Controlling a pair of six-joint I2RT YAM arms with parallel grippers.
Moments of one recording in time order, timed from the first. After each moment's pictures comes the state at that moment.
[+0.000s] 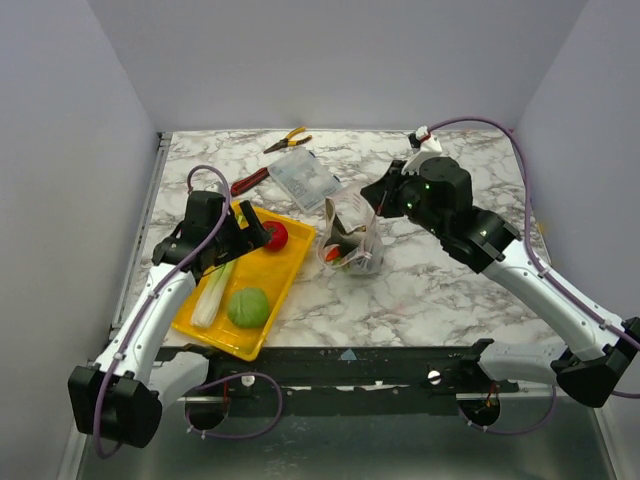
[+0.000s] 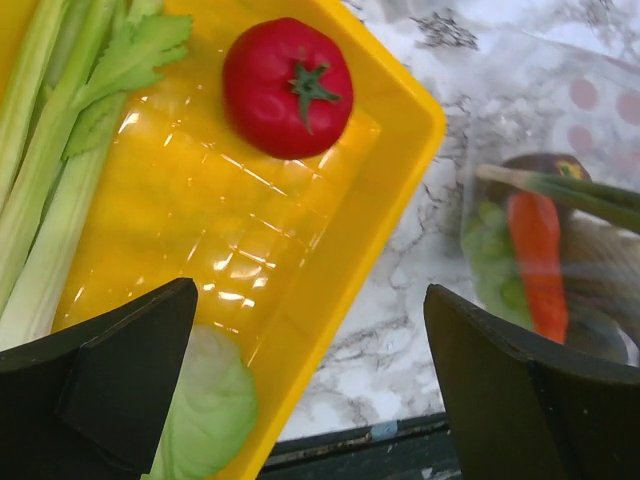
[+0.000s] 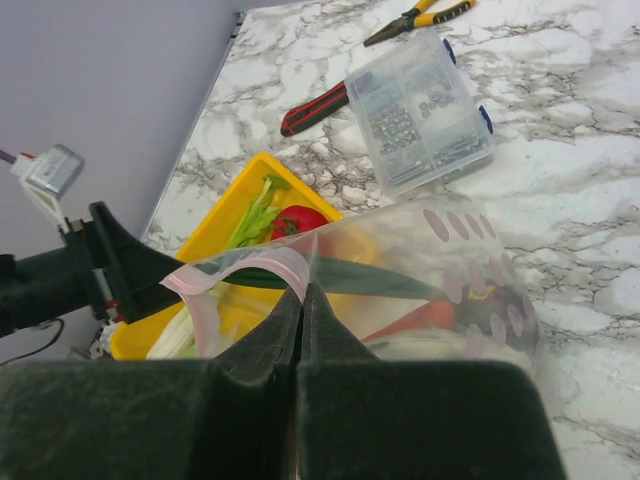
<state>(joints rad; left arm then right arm) -0.26 1.02 0.95 -0.68 0.12 -0.61 0.75 1.20 1.30 -0.38 0.16 0.52</state>
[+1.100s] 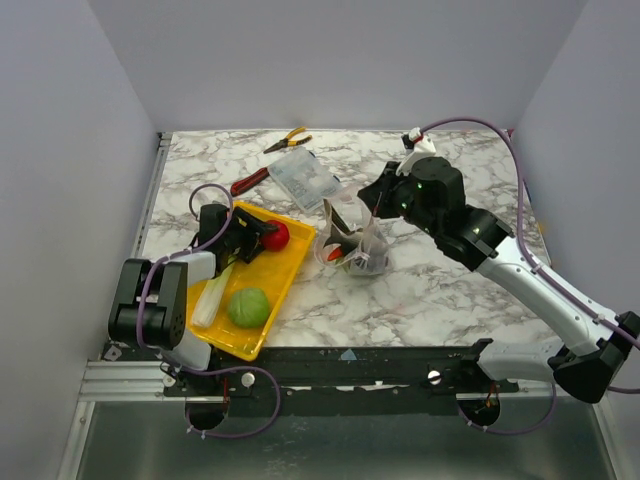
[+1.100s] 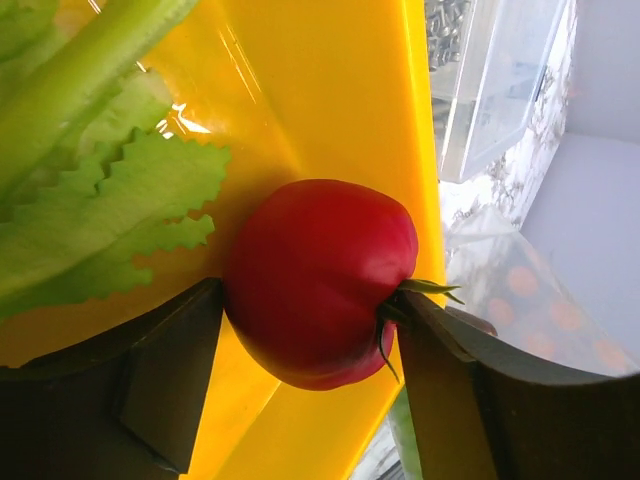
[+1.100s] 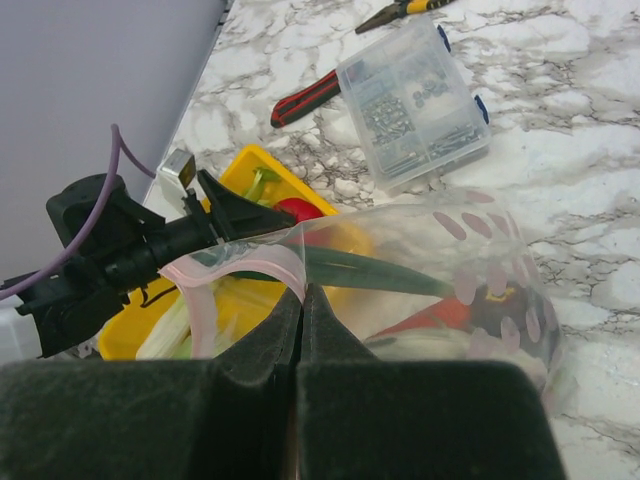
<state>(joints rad) -0.08 1.53 0.60 0.26 0.34 -1.10 0.75 1.22 1.30 -0.39 0.18 0.52</state>
